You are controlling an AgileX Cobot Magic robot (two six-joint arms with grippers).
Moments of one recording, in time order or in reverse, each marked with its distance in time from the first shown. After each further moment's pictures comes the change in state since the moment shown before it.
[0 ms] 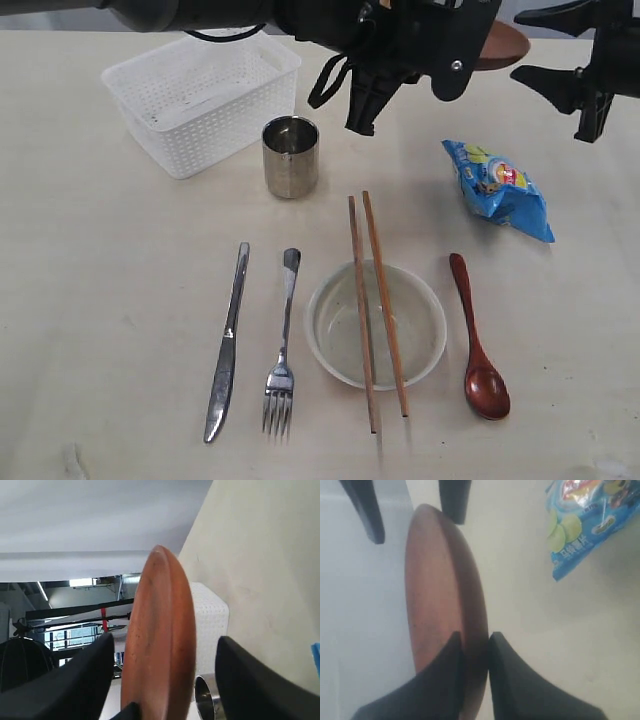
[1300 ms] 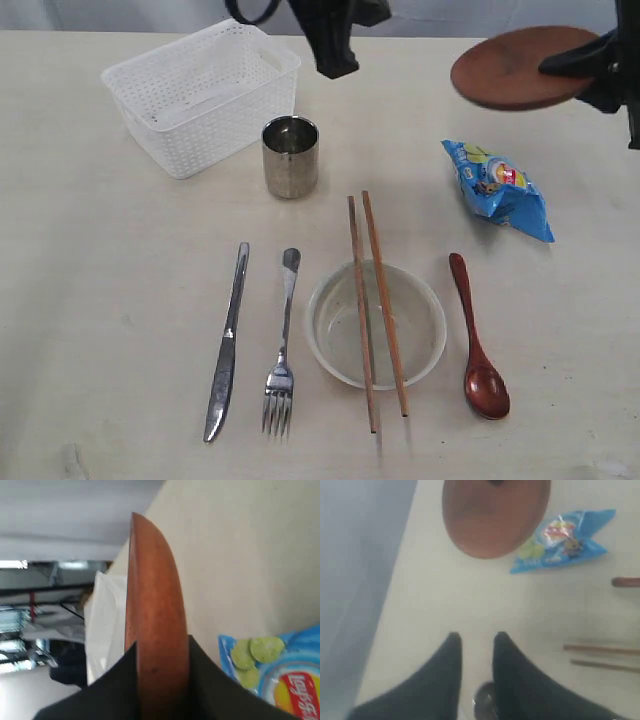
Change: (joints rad) left arm 0.059 -0.280 0.000 -0.054 0.429 -0.590; right arm -0.074 -0.027 -0.084 -0.371 -0.056 0.109
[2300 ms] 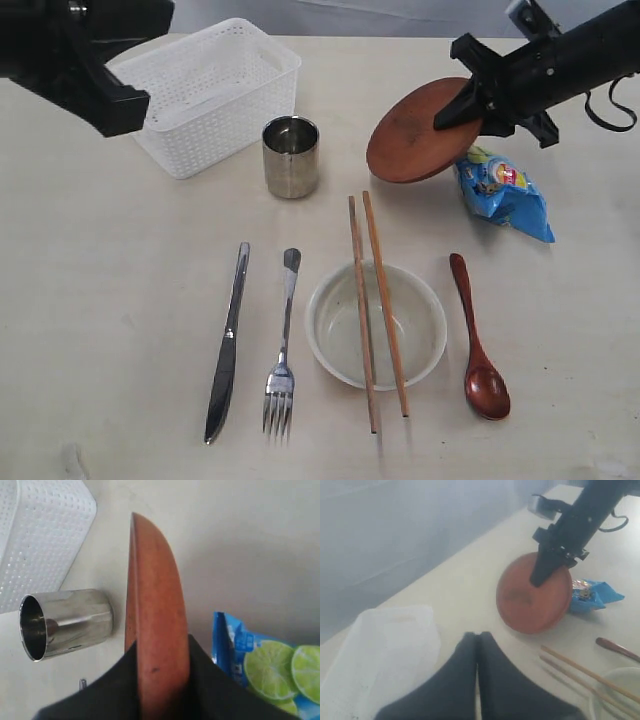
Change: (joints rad) left arm 0.166 -0.716 0.827 -0.366 -0.472 -0.176; right arm 0.318 0.217 -0.279 -0.426 -0.051 0.185
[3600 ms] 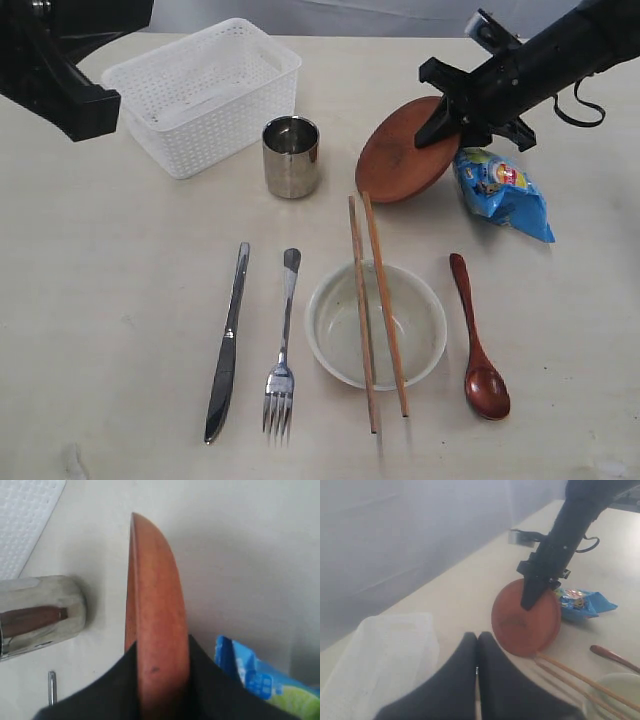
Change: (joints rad) left arm 0.000 -0.066 0.022 -0.015 0.002 -0.001; right arm 0.063 0.108 -0.125 -0.137 0.038 0.072
